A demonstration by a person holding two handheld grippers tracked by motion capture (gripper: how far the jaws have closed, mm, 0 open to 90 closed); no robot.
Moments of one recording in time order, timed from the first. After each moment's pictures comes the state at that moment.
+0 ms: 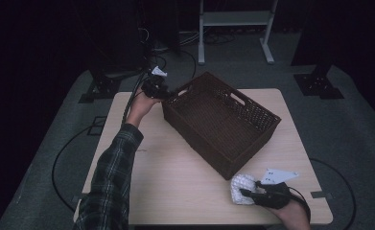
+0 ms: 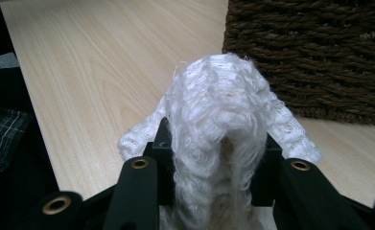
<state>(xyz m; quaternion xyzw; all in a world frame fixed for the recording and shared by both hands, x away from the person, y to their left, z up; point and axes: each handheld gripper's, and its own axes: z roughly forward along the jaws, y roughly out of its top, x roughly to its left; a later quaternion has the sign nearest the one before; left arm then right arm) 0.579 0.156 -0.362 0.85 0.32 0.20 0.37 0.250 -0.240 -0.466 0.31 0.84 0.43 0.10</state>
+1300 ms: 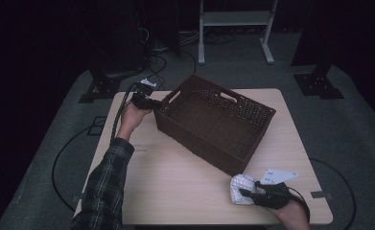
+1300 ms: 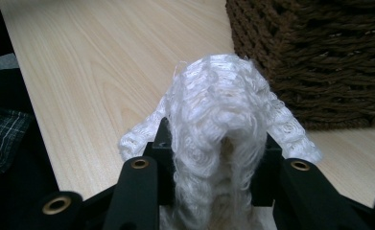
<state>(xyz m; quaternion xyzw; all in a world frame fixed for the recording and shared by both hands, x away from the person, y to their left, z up) 0.543 0.192 -0.381 0.84 0.39 0.15 0.34 0.250 -0.238 -0.466 0.31 0.84 0.43 0.10</state>
